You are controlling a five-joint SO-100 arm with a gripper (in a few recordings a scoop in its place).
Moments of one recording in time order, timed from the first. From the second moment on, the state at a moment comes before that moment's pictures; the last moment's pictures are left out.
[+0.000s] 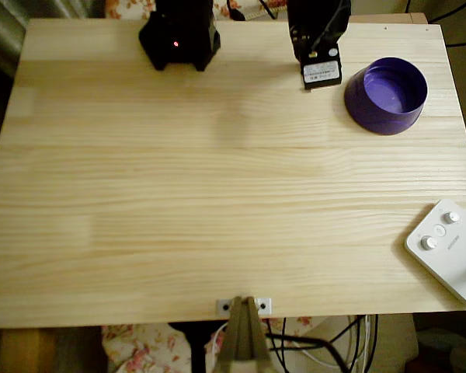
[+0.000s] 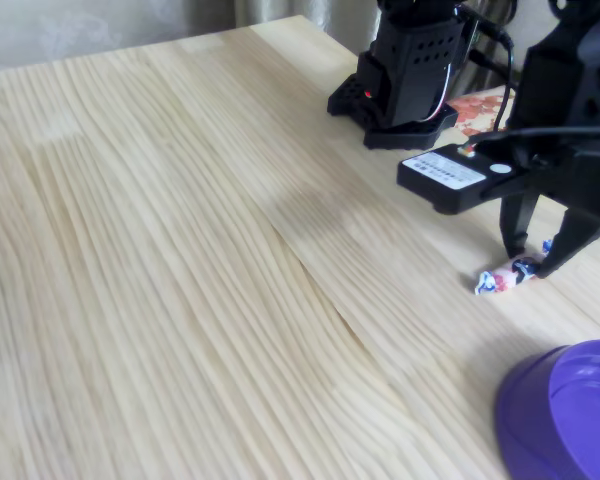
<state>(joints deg) -81.4 102.8 131.1 44.6 87.5</state>
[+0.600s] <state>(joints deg) -77.4 118.0 133.5 57.1 87.5</state>
